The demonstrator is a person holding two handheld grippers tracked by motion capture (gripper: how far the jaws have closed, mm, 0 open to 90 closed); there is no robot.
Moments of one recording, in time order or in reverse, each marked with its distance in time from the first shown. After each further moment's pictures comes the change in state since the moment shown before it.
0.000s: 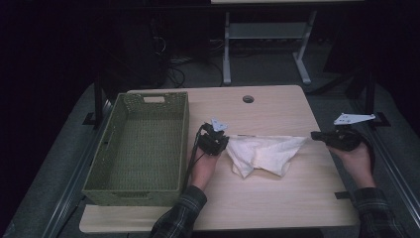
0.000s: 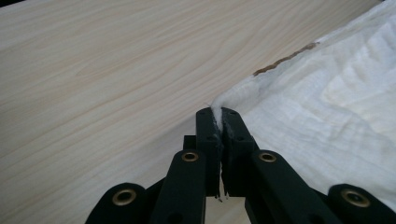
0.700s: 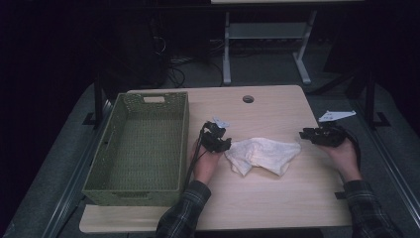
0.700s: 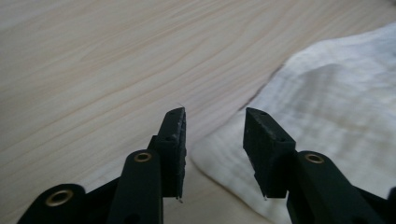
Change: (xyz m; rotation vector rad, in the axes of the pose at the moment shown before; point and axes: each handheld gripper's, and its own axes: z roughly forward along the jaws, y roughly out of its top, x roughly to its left) left arm 0.002 0.003 0.016 0.066 0.031 0.001; right arm 0.002 0.010 0.037 0.052 -0.032 -0.015
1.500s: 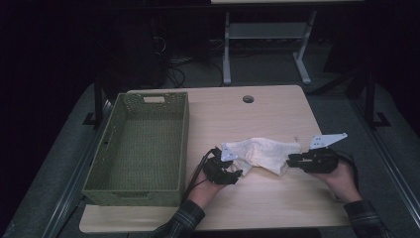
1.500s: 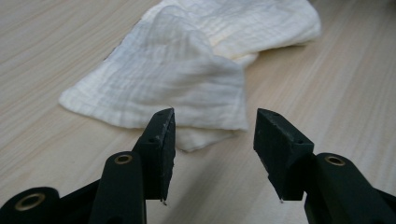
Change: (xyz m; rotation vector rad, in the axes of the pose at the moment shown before) left arm -0.056 -0.050 -0.049 -0.011 -0.232 0.187; right arm 0.088 -0.020 -0.020 0.022 0.265 -0.116
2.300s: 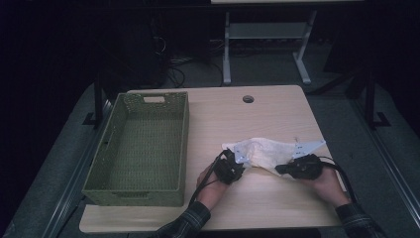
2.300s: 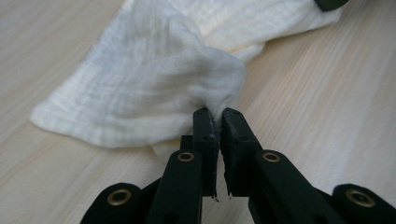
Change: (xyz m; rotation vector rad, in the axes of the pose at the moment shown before) left arm -0.006 0.009 0.026 0.062 0.031 0.059; right arm 0.021 0.001 0.035 0.087 0.038 -0.082
